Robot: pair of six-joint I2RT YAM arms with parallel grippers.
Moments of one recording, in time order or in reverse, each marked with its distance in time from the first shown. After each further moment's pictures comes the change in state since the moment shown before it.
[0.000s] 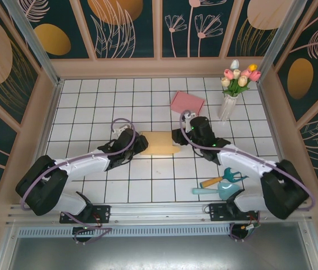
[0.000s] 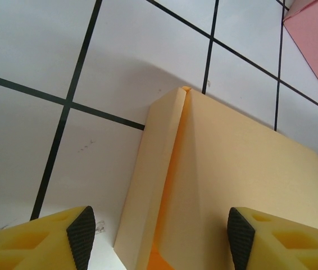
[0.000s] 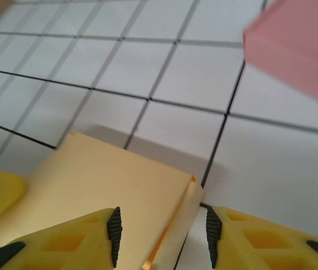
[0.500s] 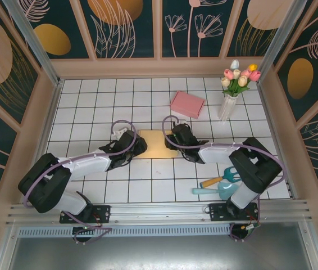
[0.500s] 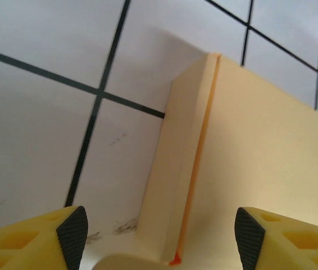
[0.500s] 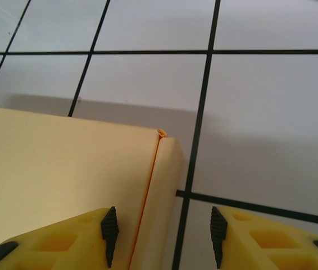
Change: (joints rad) left arm 0.000 0.031 -0.006 -0.044 -0.034 0.002; right arm 0.101 0.303 0.035 0.130 0.202 0.151
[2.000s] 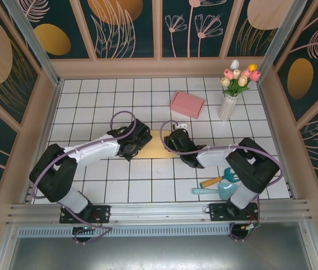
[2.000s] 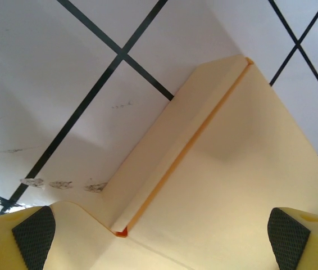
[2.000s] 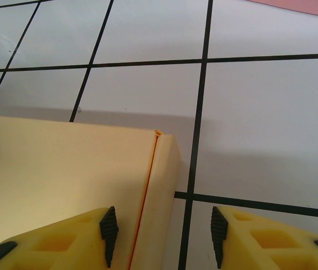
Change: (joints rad) left arm 0.000 0.131 0.308 -0.387 0.066 -0.408; right arm 0.053 0.009 -0.056 0.111 0.112 0.042
